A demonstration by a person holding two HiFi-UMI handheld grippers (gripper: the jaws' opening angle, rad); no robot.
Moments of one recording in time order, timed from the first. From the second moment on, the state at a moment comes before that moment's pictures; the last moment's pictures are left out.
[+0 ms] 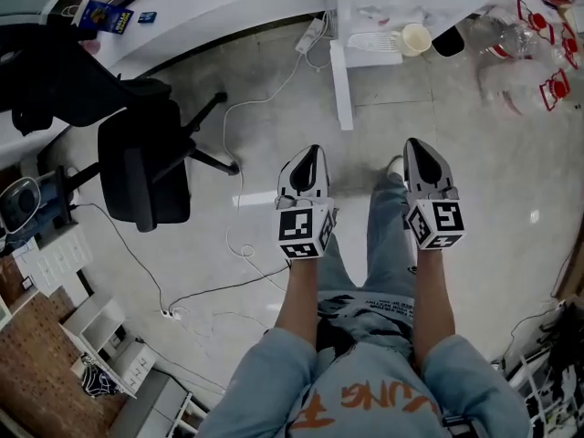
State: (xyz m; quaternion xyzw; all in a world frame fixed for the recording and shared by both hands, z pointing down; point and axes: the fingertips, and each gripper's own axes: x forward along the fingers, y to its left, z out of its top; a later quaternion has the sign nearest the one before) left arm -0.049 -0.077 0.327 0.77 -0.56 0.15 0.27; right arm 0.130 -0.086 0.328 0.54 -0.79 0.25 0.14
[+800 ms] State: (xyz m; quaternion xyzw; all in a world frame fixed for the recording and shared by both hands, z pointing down) left arm -0.040 -0.055 0.467 0.77 -0.53 0.19 0.29; right arm 0.057 -0.049 0.475 0.43 -0.83 0.28 0.21
